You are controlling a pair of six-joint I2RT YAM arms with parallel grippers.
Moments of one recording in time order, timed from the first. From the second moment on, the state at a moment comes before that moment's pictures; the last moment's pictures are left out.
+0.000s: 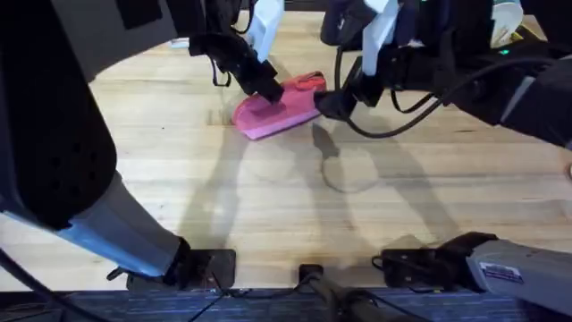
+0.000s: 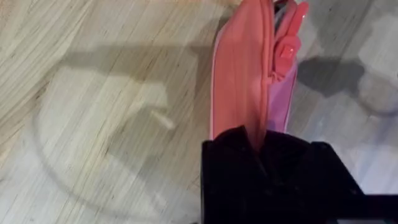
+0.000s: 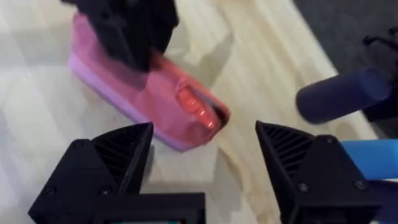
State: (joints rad) left arm -0.23 1.83 1.34 -0.79 0.50 0.69; right arm 0.36 1.36 0.91 -0.23 -0.34 -0.65
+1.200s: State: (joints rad) left arm -0.23 1.83 1.34 -0.79 0.50 0.69; right arm 0.36 1.48 0.91 -0.23 -0.50 -0.94
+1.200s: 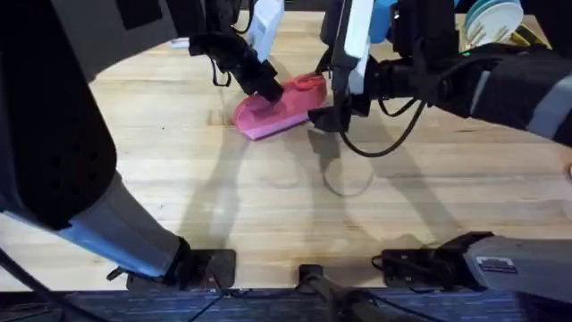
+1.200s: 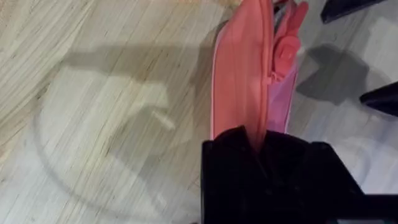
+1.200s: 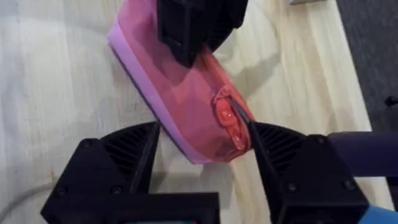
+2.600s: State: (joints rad) left arm -0.23 1.83 1.34 -0.78 0.49 0.69; right arm 0.36 1.64 0.91 -0.02 -0.51 -0.95
